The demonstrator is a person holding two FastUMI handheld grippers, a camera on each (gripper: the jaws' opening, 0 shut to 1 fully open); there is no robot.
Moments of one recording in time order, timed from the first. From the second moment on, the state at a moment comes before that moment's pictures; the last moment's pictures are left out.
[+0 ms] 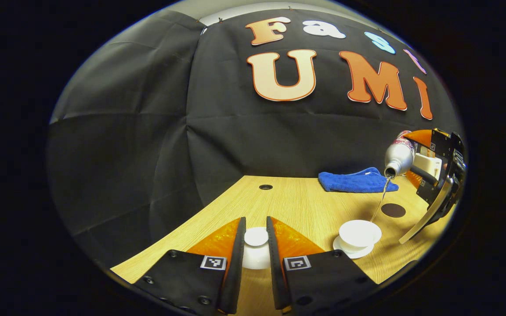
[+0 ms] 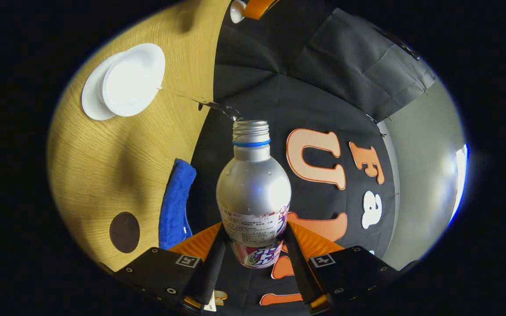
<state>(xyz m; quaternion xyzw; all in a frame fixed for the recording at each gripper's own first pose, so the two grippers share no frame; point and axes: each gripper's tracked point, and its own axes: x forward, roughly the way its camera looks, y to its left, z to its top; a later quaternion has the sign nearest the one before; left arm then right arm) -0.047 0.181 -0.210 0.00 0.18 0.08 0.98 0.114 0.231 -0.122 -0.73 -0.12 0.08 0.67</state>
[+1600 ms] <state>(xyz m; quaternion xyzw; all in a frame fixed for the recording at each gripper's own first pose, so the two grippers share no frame) -0.049 0.180 -0.200 0.00 0.18 0.08 0.98 0.110 0.243 -0.109 -0.79 -0.19 0.10 0.58</state>
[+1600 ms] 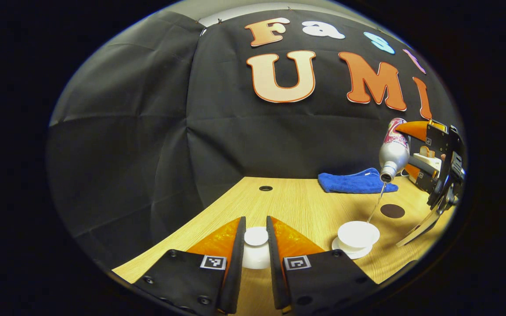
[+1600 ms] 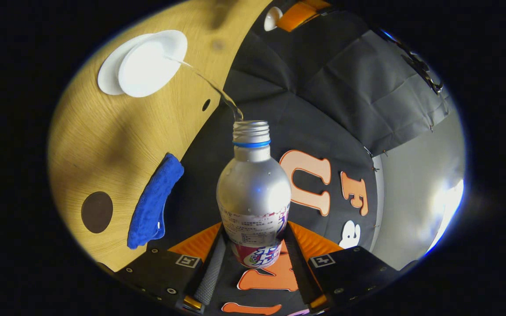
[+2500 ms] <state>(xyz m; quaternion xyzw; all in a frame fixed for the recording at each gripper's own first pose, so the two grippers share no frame) -0.043 0.152 -0.204 0.01 0.18 0.07 0.98 0.116 0.244 -0.127 -0.76 -0.16 0.17 0.61</state>
